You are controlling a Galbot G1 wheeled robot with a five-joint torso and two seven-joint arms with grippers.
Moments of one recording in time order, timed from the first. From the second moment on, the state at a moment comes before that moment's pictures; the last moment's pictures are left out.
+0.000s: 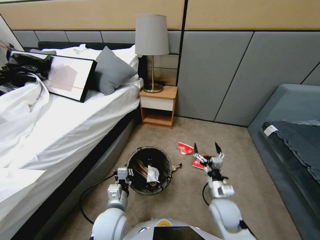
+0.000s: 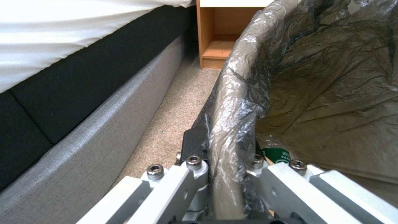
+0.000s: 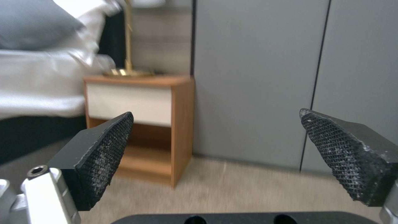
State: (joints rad) left arm 1.73 -1.45 -0.35 -2.33 -0.03 0.37 -0.23; right arm -1.43 1.35 0.50 2.07 0.14 0.01 0.16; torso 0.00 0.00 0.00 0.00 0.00
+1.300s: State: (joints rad) left arm 1.71 -1.44 -0.33 -2.27 -0.03 0.38 -0.23; right arm -0.98 1.34 0.42 1.33 0.23 -0.12 0.14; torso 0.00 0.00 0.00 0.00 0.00
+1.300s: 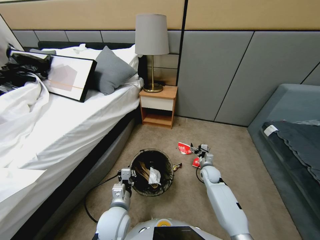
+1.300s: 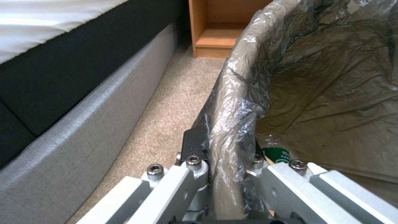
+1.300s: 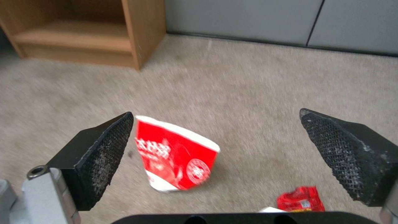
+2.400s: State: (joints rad) left arm 1.73 -1.43 -0.33 -2.27 -0.02 0.38 -0.24; right arm -0.79 1.33 0.46 0.88 0.18 -0.10 0.08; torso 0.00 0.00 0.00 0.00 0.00
